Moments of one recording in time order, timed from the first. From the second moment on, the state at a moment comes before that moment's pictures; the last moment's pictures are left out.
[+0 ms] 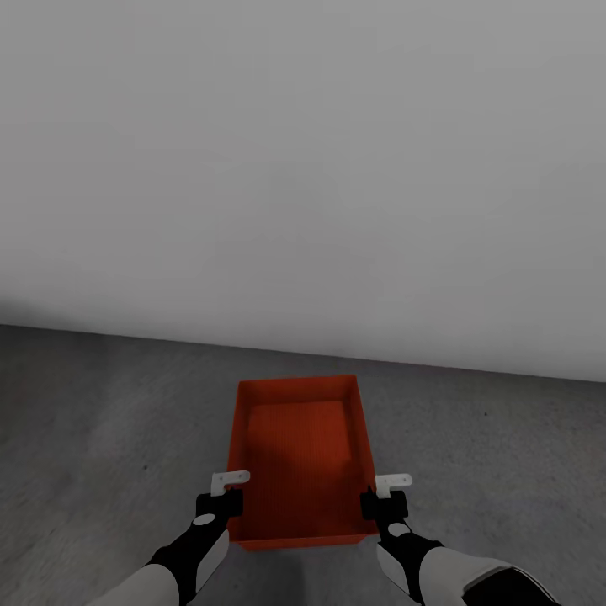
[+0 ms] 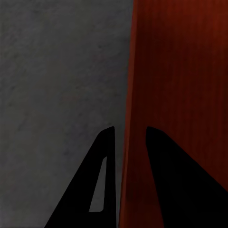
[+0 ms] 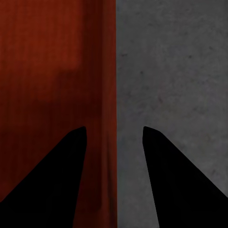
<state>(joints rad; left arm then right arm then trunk) -0.60 -0.10 -0.13 -0.28 0.16 -0.08 0.24 -0.73 0.13 0.30 0.06 -0.16 -0.35 -0.23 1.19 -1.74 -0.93</state>
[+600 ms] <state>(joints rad) -0.60 -0.10 -0.13 -0.28 0.15 -0.08 0.24 -0.73 0.13 0.30 0.06 -0.16 -0.35 -0.23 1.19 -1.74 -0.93</state>
